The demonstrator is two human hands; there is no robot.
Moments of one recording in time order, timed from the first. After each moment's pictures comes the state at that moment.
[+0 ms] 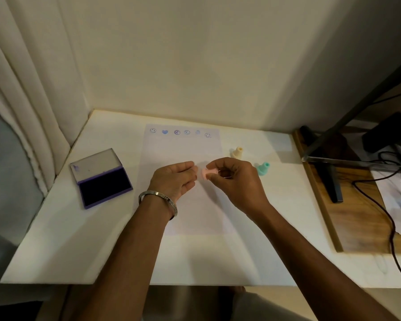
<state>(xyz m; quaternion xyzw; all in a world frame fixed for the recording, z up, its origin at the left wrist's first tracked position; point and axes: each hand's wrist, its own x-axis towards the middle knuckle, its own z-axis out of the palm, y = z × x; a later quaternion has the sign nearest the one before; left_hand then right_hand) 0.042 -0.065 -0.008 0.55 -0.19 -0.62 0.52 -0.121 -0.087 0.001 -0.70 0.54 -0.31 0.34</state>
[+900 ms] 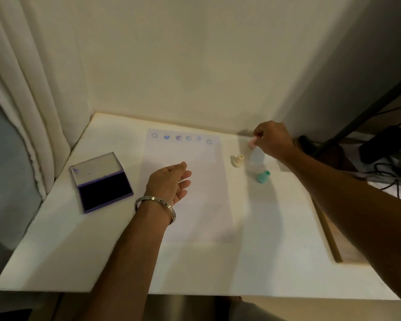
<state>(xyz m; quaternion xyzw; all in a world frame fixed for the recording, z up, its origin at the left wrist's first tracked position) 0.053 -0.071 -0.005 0.60 -0.15 -0.60 0.52 -0.180 -0.246 0.027 -0.75 0.66 -0.08 0.07</state>
